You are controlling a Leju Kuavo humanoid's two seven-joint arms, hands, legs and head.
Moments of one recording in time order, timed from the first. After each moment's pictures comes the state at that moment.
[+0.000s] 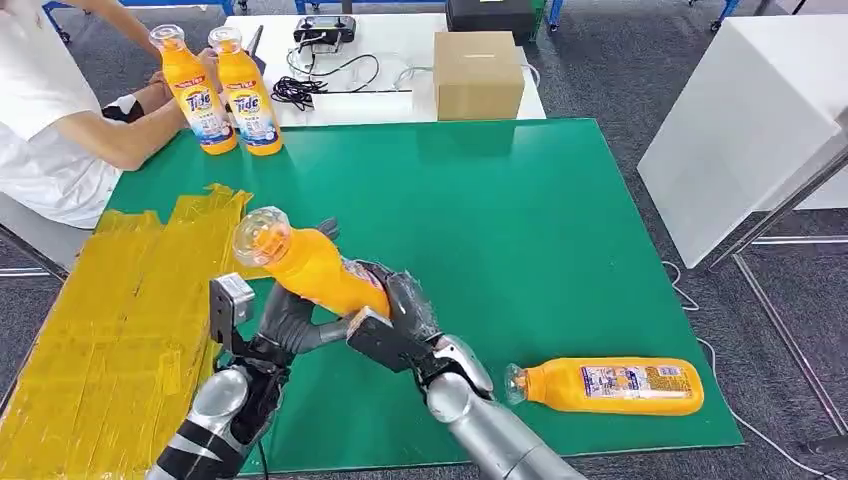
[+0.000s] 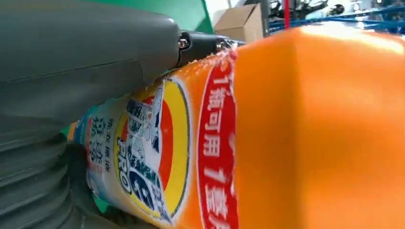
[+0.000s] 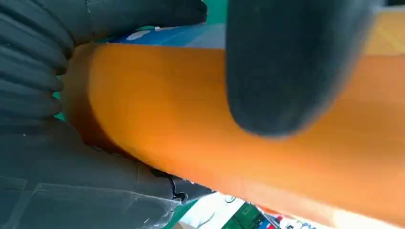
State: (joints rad) left arm -0.23 -0.06 -0.40 -1.36 0.17 -0.09 -0.34; right arm -0.39 0.23 0.61 -0.94 0.37 -0.20 -0.35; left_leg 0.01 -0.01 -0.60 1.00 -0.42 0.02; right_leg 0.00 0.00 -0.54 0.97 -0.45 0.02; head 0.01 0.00
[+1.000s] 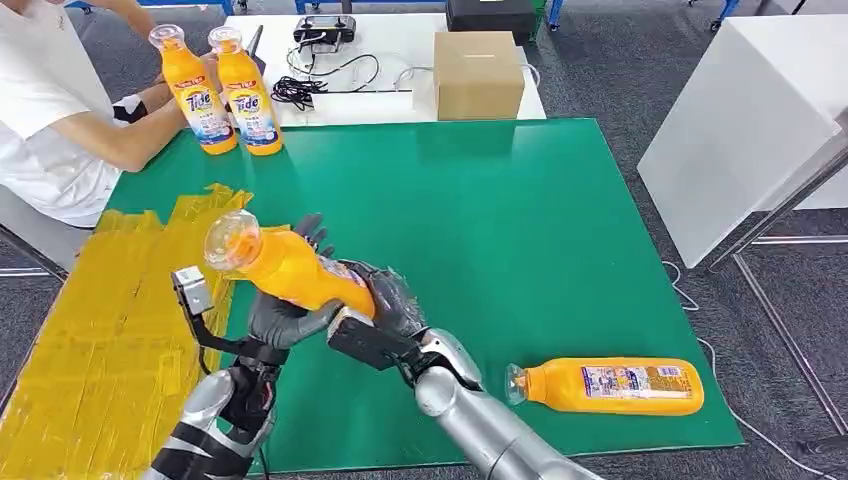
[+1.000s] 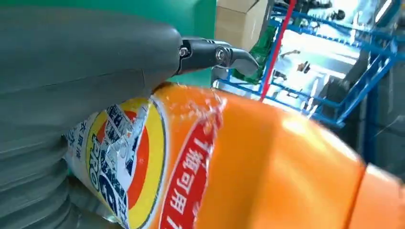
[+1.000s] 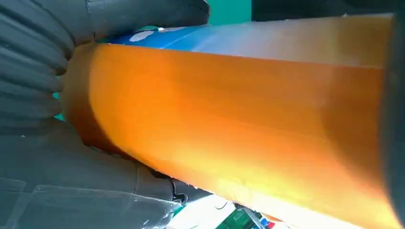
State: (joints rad) left arm -0.21 -0.09 -0.33 -1.35 0.51 -0.18 -0.33; right arm -0.45 0.26 0.65 -0.85 0.38 -0.20 -0.35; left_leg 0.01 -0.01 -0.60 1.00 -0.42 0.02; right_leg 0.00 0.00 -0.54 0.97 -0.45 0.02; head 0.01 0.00
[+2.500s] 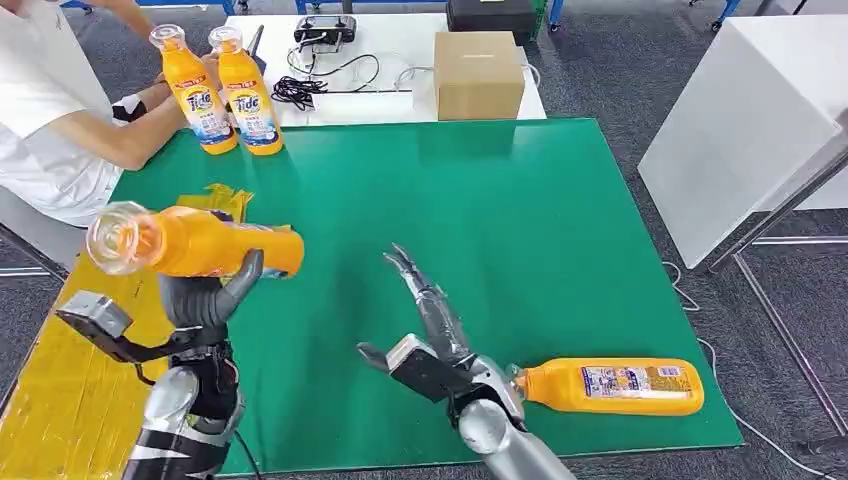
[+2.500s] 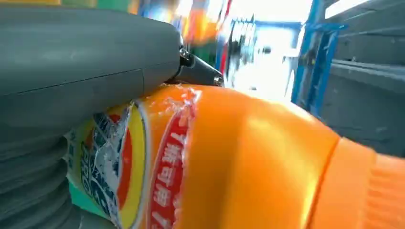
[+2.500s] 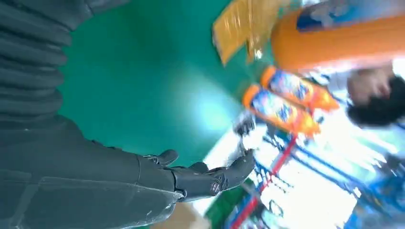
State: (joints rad) left arm -0.19 -0.11 -0.13 -1.52 0.06 0.21 -0.52; right arm -0.18 0.10 0.54 -1.32 0.37 -0.21 -0.38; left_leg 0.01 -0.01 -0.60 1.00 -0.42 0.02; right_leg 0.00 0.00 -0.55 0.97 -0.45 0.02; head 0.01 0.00
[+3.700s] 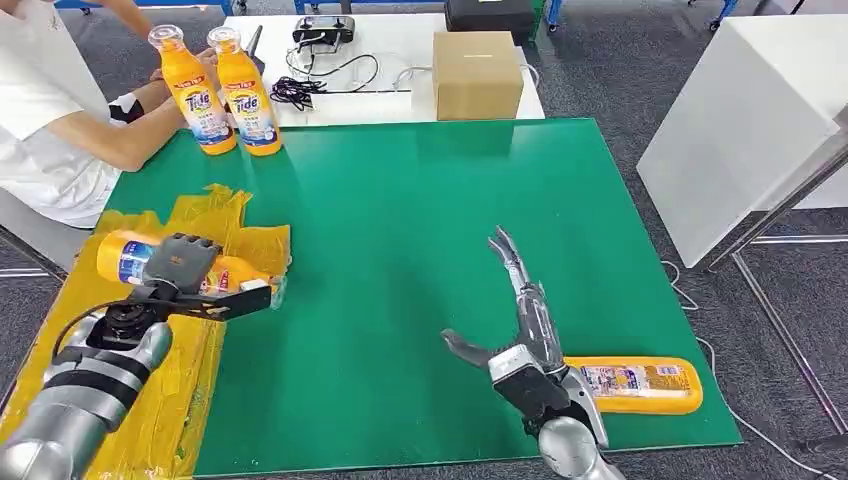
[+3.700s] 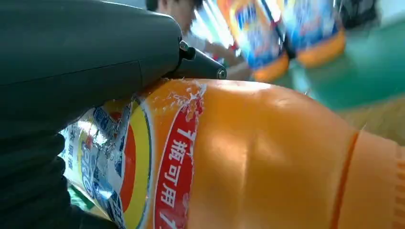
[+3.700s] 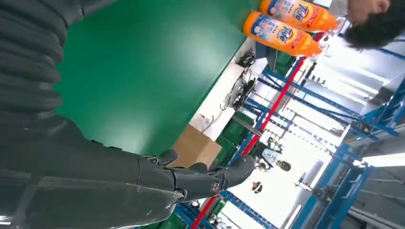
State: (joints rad) left arm -0.58 0.26 -0.34 -0.91 -1.37 0.03 0.03; right arm 0.00 0.01 0.31 -1.65 0.39 -0.16 -0.38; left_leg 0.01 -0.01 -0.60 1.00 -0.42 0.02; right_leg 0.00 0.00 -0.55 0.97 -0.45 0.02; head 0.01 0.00
